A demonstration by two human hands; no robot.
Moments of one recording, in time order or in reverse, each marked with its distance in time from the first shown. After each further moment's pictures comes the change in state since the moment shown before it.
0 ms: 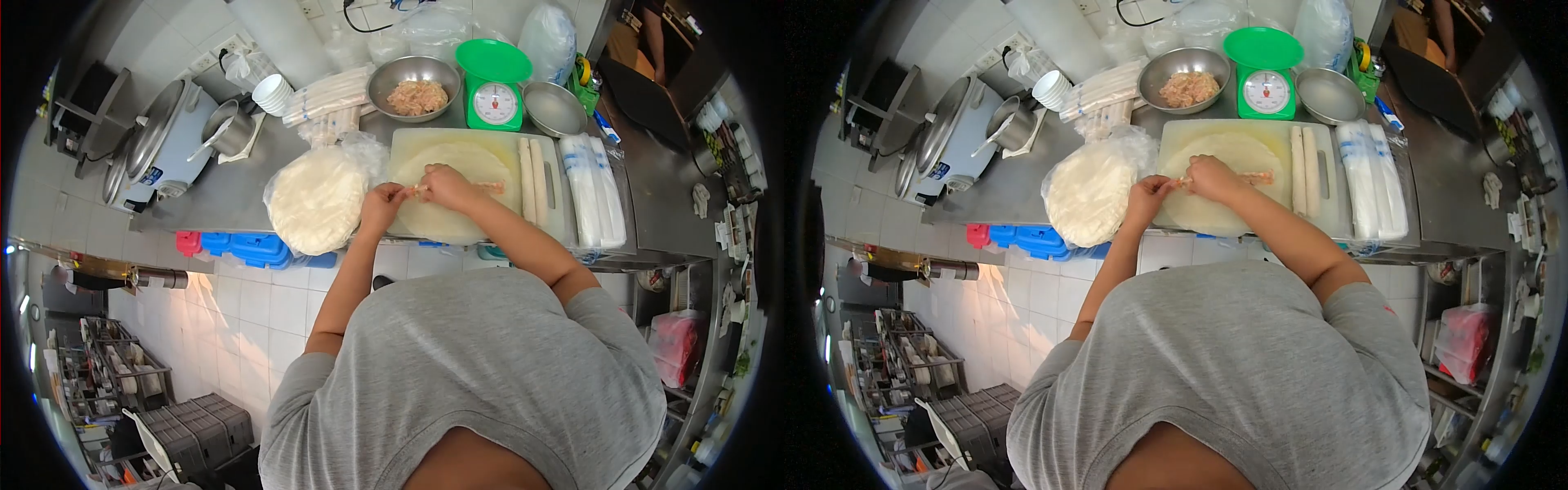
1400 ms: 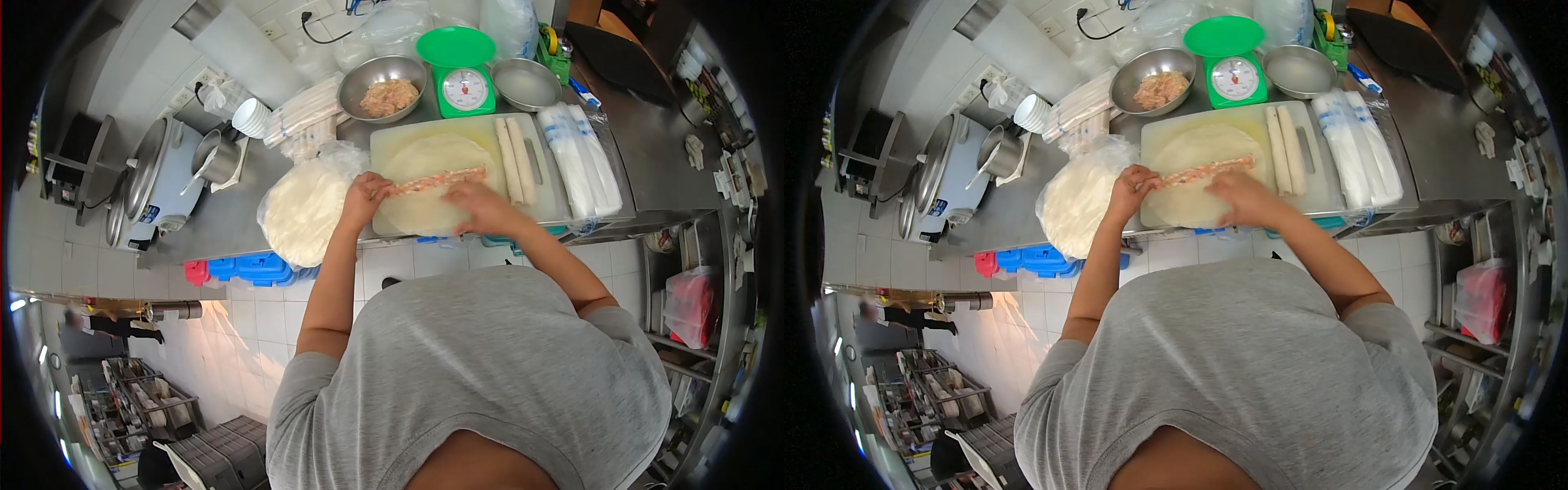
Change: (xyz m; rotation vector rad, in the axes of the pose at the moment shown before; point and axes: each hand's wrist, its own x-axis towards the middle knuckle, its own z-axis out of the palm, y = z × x) left_hand 0.032 -0.015 -0.015 0.203 -0.186 0.493; right_hand -0.122 -0.013 -0.053 0.111 0.110 0.004
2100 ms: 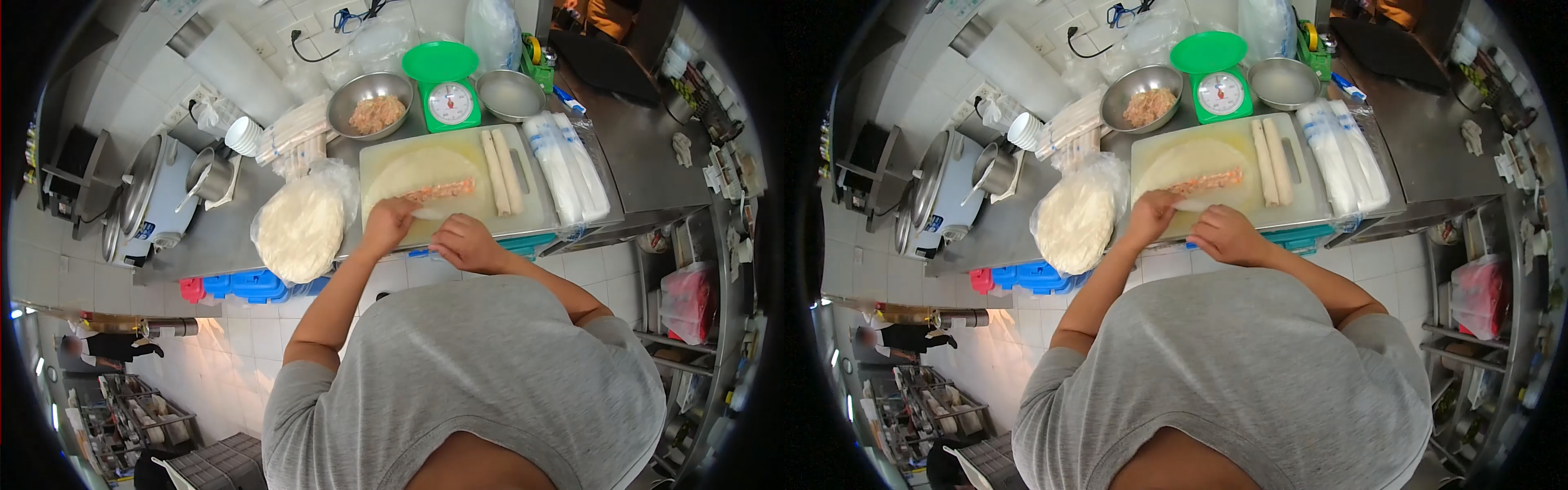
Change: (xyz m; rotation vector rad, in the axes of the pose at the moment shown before) left_hand 0.004 0.082 0.032 0.056 0.003 0.262; right_hand -0.011 -0.048 0.000 0.033 0.239 -0.147
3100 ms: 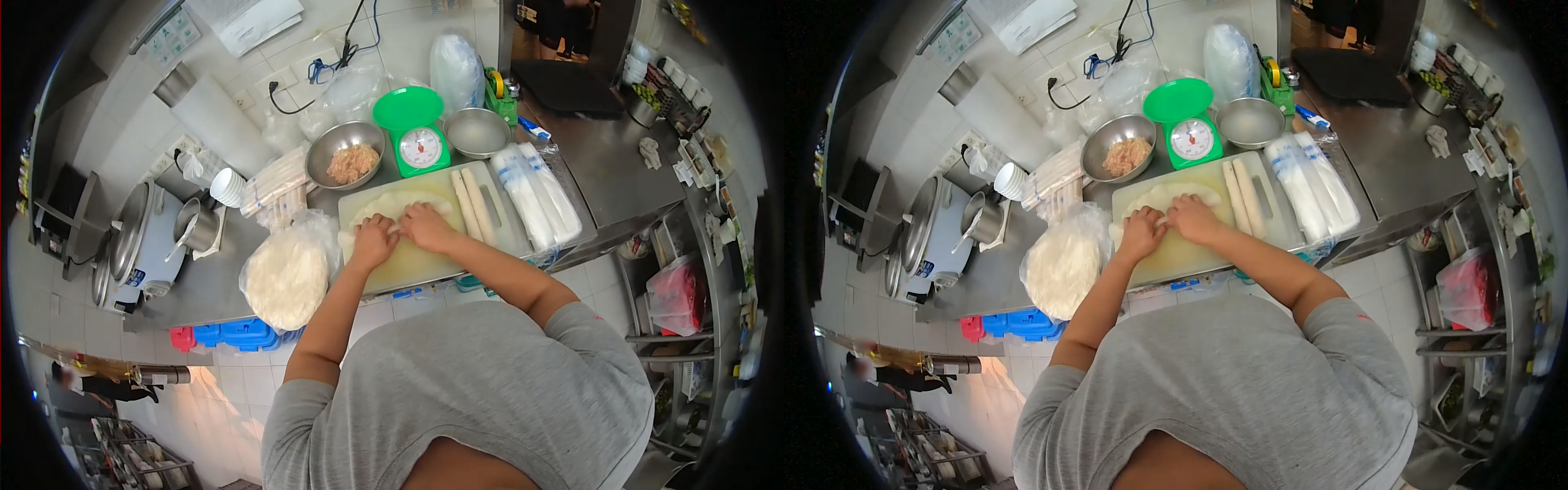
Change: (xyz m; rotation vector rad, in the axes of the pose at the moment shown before) left_hand 0.042 -0.035 0.023 0.347 -0.147 -0.158; right_hand 0.046 0.112 0.044 -0.362 -0.175 0.196
